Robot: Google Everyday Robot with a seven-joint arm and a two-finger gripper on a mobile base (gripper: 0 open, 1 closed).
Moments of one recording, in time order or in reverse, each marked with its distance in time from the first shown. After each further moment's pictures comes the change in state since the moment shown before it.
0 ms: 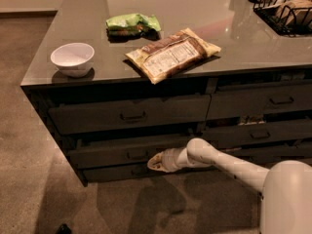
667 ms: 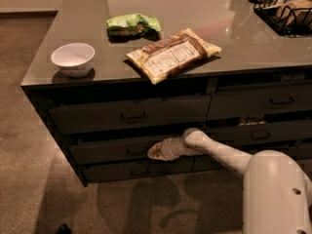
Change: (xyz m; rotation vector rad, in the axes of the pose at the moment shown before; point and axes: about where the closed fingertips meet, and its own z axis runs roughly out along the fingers) arm 0.018 -0.051 0.010 0.012 0.064 -0.023
